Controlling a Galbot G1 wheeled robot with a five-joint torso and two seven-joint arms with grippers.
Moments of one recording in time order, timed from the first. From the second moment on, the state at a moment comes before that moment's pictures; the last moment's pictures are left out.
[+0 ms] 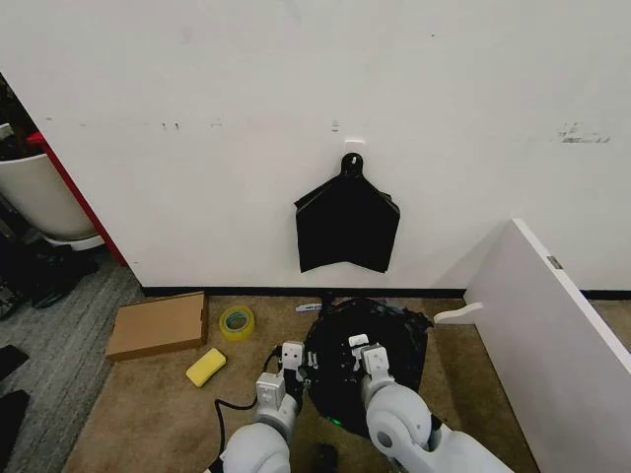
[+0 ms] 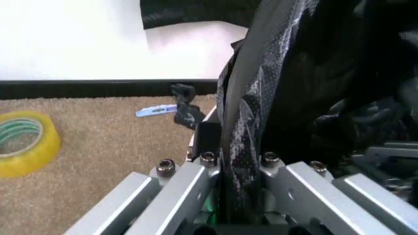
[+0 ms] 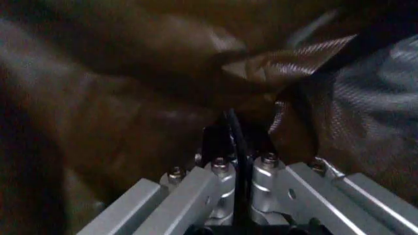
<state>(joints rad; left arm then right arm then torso) 1.30 -1.10 0.13 -2.00 -0.52 0.17 -0.46 -1.08 1.12 -0.21 1.90 0.70 -0.65 0.69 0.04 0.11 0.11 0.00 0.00</state>
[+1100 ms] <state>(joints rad) 1.32 -1.05 0.13 -2.03 -0.50 0.15 -0.42 -1.04 1.12 -0.25 1.80 0.67 -0.64 0.67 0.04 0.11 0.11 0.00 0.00</state>
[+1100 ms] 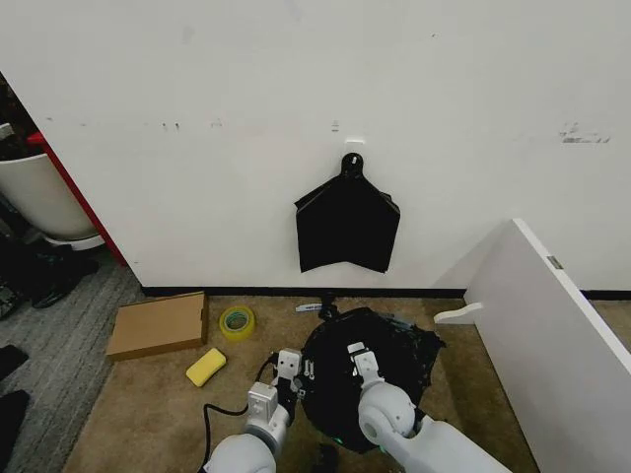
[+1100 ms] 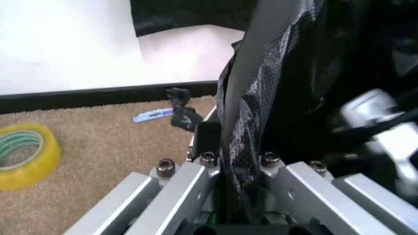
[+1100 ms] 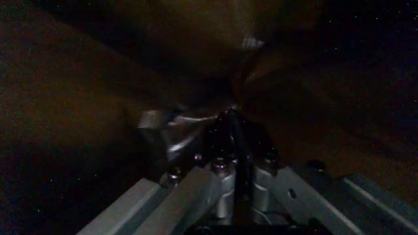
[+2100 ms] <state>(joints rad) 1.33 -1.03 0.13 -2.06 -0.53 0.14 -0.37 -1.06 1.12 -0.25 1.83 0.64 -0.62 0.61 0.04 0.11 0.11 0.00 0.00</state>
